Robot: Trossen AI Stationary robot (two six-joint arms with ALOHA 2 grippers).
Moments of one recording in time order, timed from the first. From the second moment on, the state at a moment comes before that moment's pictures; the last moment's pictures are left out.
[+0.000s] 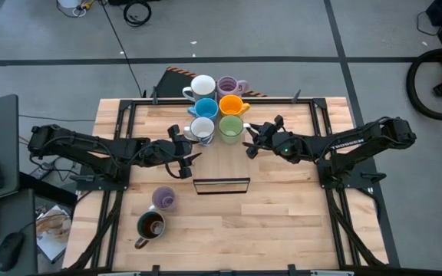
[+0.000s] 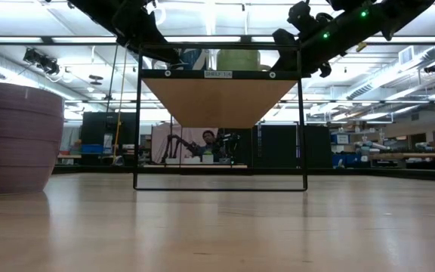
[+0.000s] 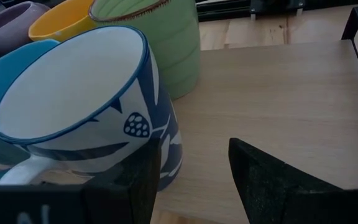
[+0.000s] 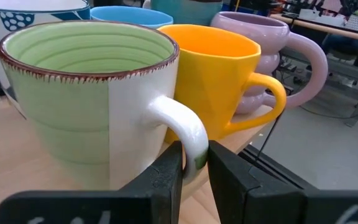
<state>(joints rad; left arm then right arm) -0.09 1.17 0.81 -0.15 -0.49 0.03 0.00 1.27 0.65 0.30 0.74 0.12</state>
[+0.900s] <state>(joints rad) -0.12 1.15 0.83 -0.20 -0.46 0.01 0.04 1.17 0.65 0.25 0.70 0.05</state>
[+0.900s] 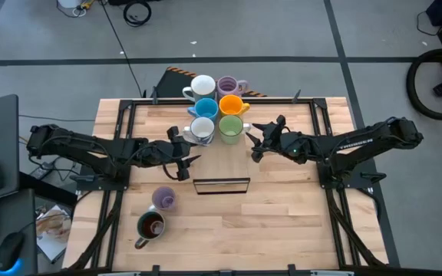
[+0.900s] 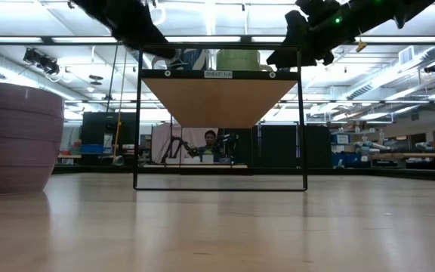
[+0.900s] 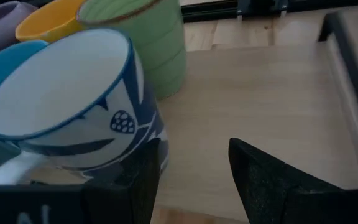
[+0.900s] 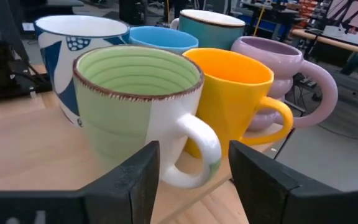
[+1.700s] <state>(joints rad) 0.06 1.09 0.91 -0.60 -0.68 0.03 0.09 1.17 0.65 0.22 0.71 0.04</state>
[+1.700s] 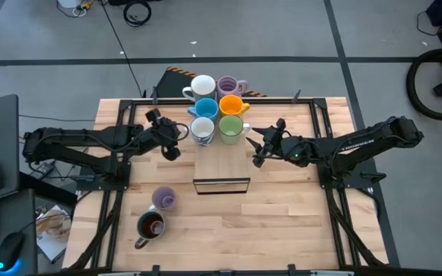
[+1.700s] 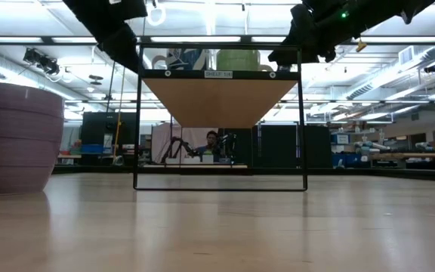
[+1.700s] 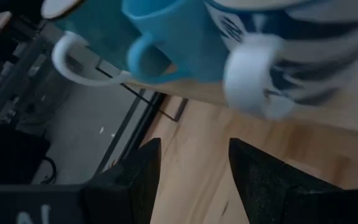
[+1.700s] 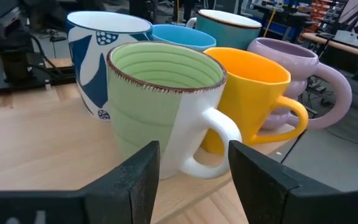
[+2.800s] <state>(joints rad) 0.09 1.18 0.91 -0.50 -0.59 0.04 0.10 1.16 0.65 0.18 0.71 0.05</state>
